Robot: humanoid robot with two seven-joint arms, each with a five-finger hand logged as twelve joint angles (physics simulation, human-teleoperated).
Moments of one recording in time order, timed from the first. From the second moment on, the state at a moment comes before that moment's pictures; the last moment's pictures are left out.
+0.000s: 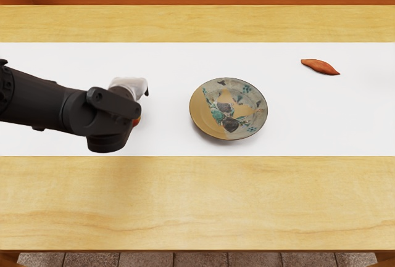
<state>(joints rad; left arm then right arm) -1.73 0.00 0.97 -1.30 0.28 0.49 0.46 -0.05 0.00 0.11 0.18 -0.07 -0.01 -0.13</state>
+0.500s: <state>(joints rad) -1.72 0.00 0.99 -1.34 0.28 0.54 0.45 -0.05 0.00 0.11 0.18 -0.07 -0.01 -0.13</state>
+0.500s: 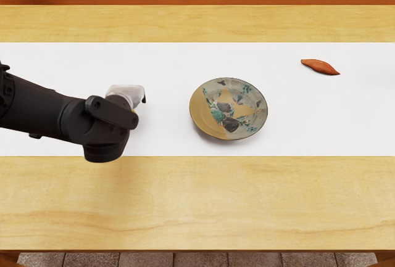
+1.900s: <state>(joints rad) -1.76 0.00 1.01 -1.34 0.27 0.52 0.45 -0.05 0.00 0.11 0.18 -0.07 -0.01 -0.13</state>
